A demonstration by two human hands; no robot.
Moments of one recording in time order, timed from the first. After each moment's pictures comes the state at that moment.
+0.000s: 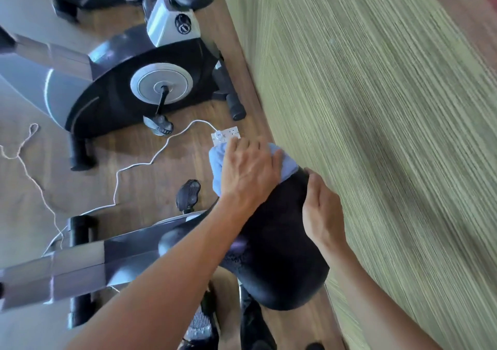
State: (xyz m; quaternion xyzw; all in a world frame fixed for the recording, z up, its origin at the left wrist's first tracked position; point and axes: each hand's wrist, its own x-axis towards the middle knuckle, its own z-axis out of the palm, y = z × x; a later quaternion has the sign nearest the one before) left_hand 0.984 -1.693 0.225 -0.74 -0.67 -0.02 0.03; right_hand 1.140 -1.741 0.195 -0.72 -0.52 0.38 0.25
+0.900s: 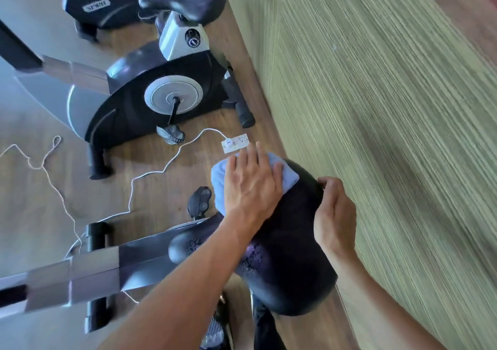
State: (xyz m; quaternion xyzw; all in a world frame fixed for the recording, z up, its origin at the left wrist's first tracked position) left_hand 0.983 -1.708 0.210 -0.70 -0.72 0.00 0.00; right_hand 1.135 -1.746 0.203 -0.75 -0.47 0.32 0.32
